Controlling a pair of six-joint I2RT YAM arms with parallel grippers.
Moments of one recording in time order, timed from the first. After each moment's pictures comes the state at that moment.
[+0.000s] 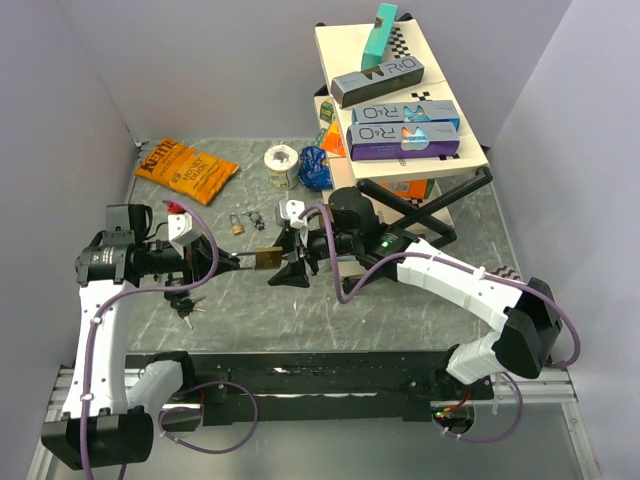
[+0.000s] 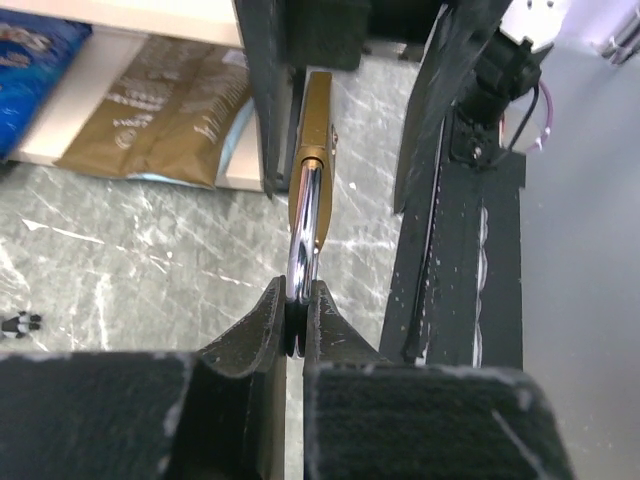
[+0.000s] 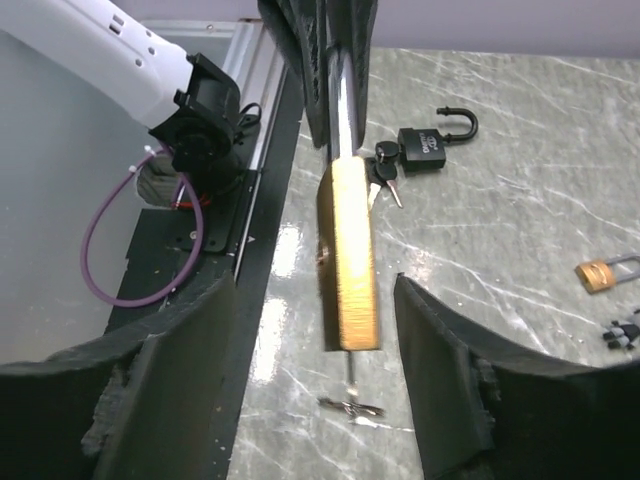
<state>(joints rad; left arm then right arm) 0.10 0.95 1.10 -1.15 1.33 0.90 0.87 1.42 1.18 -0.06 -0.80 -0.19</state>
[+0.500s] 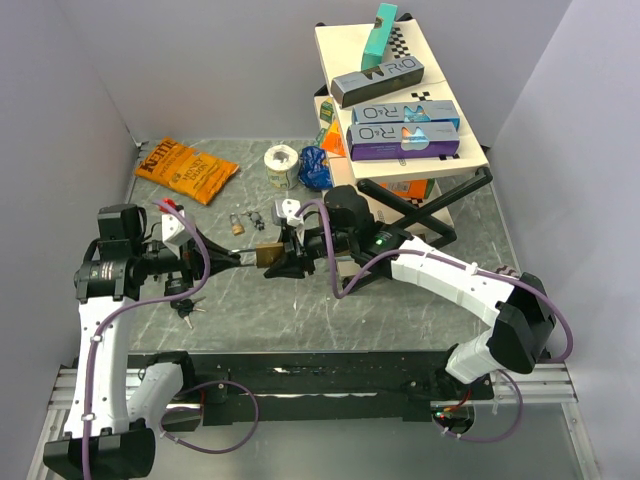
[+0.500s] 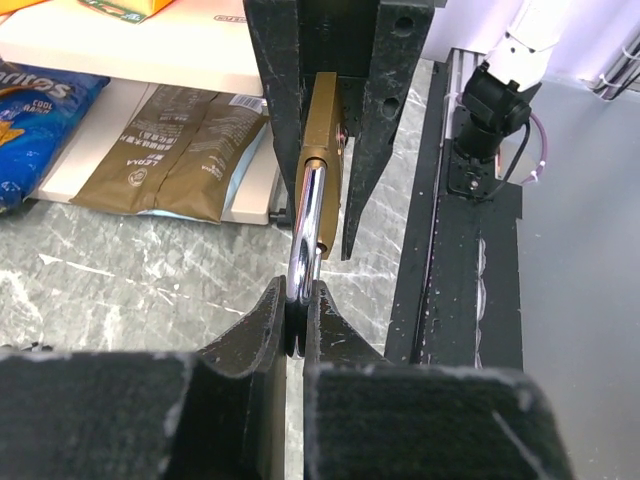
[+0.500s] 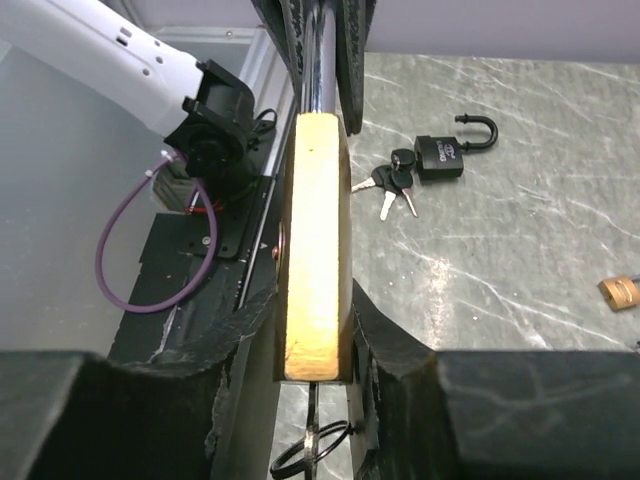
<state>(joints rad) 0.10 0.86 1.05 -0.89 1.38 0.62 0.87 1.46 1.20 -0.03 -0.85 -0.16</state>
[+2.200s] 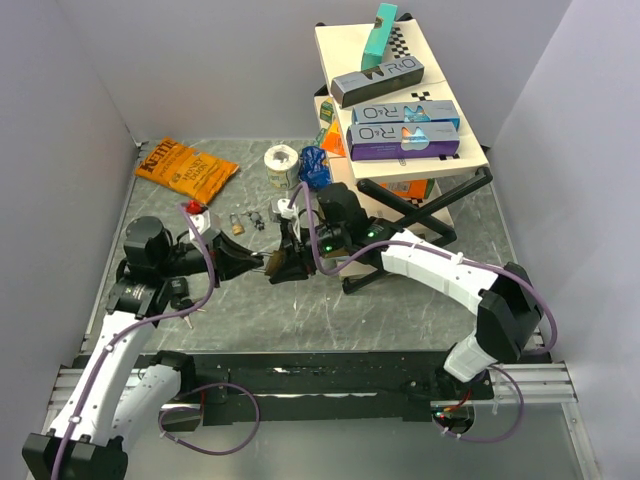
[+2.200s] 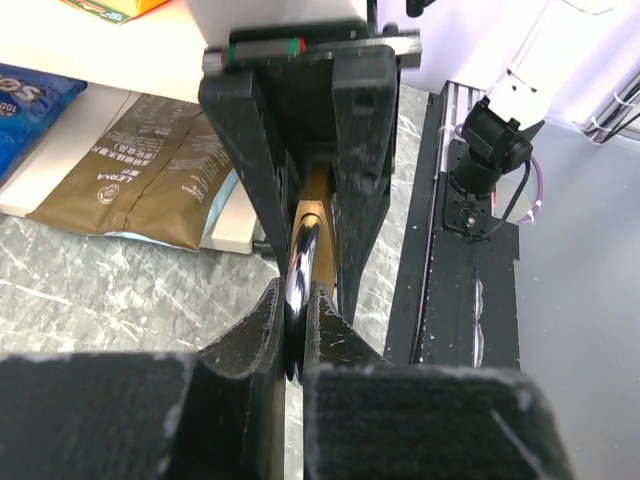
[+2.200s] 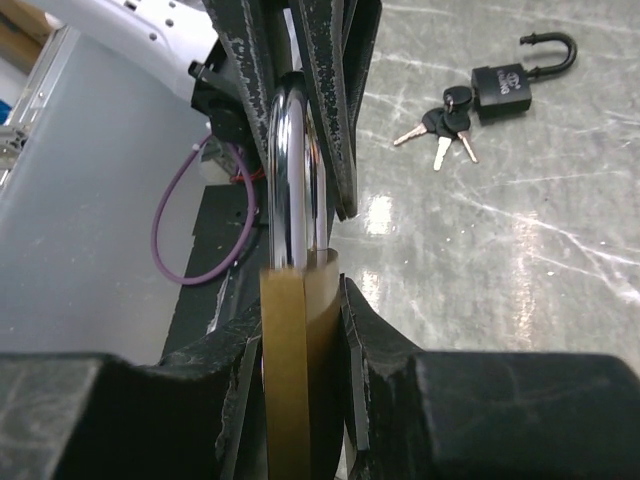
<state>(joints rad) -0.18 0.76 0.73 -0.12 1.15 0.00 0.84 1.54 1.23 -0.10 -0.94 -0.07</state>
